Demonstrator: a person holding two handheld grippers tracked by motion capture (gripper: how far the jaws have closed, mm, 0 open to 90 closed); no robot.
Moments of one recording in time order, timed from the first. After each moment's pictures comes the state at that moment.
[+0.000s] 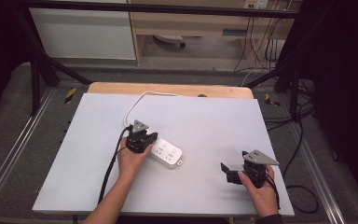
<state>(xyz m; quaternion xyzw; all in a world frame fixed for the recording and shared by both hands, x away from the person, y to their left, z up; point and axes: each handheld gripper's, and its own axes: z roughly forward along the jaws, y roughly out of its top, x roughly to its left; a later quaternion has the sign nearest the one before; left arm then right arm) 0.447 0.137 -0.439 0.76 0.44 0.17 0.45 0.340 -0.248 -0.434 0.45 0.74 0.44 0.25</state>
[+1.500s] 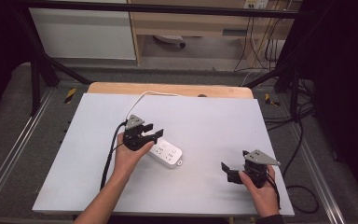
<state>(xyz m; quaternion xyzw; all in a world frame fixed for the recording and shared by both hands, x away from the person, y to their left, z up) 0.437 0.141 -0.403 0.73 0.41 0.17 0.51 0.339 -0.249 -0.432 0.45 0.73 0.44 0.25</state>
